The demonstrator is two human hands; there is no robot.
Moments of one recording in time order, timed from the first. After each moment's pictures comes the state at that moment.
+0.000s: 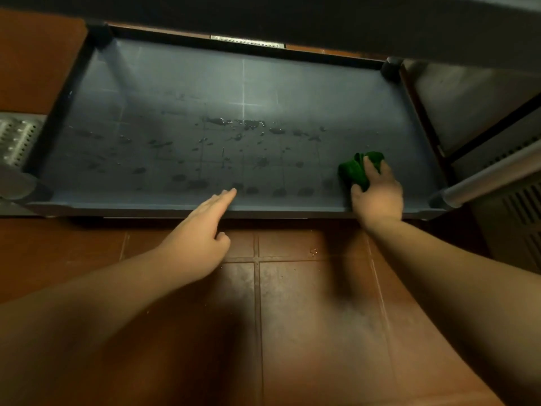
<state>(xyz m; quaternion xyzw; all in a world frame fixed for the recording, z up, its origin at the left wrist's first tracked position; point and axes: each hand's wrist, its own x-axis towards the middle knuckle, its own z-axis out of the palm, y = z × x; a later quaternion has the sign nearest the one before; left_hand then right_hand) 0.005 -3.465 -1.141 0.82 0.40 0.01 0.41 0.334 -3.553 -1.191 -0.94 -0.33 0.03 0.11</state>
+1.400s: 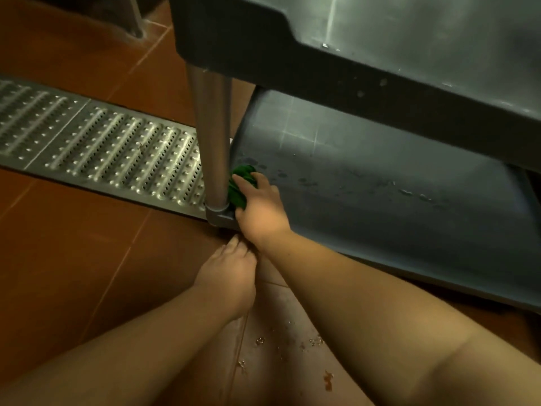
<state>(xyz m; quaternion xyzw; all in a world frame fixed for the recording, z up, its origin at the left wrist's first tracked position) -0.218 -3.387 -1.168 0.86 0.46 -0.09 0.20 -0.105 -3.314 -1.180 -0.73 -0.64 0.19 0.16</state>
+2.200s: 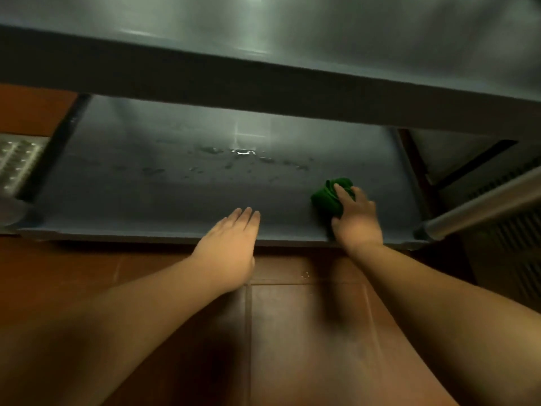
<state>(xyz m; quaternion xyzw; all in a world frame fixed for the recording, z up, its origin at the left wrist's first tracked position) 0.066 -3.466 -1.145 0.92 0.34 -0.08 0.17 0.323 -3.543 -1.177 -0.90 -0.42 0.08 0.06</state>
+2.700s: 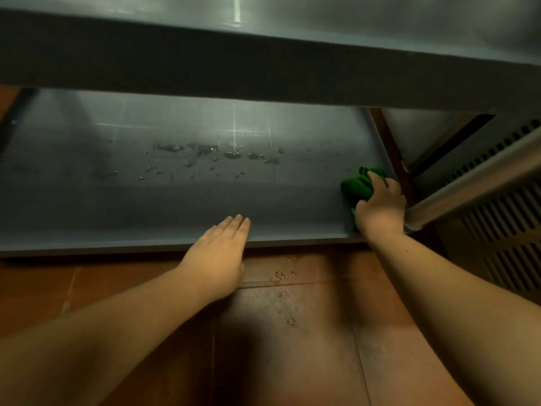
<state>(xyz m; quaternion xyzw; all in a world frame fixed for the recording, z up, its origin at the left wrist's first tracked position) 0.124 -3.489 -1.175 0.92 0.33 -0.10 0.20 0.423 -3.581 -1.182 -0.95 -0.27 0.04 0.15</state>
